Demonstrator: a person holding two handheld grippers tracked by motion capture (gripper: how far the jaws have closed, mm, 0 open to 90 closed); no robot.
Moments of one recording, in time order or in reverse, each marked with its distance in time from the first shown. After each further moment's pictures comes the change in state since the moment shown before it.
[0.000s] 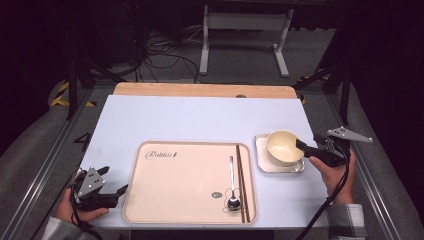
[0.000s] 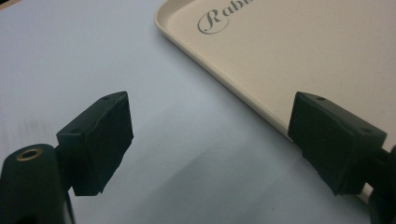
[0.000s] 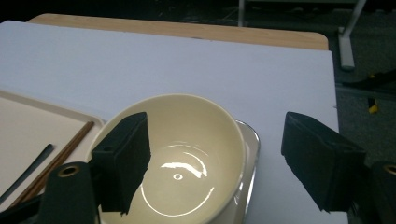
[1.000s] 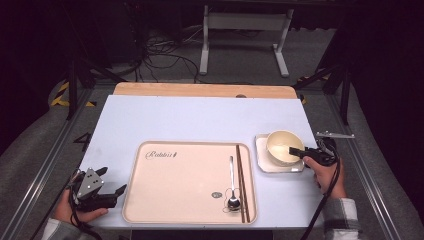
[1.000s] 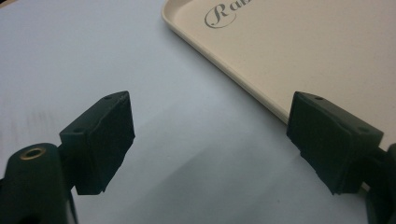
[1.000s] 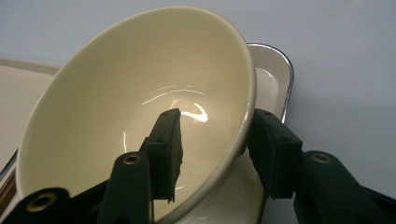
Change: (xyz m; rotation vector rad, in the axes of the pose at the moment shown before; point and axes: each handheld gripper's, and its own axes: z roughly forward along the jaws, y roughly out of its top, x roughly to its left) left arm 0.000 -0.003 -0.003 0.005 0.018 -0.010; right arm -0.027 -0.031 0.050 0.225 0.155 0.171
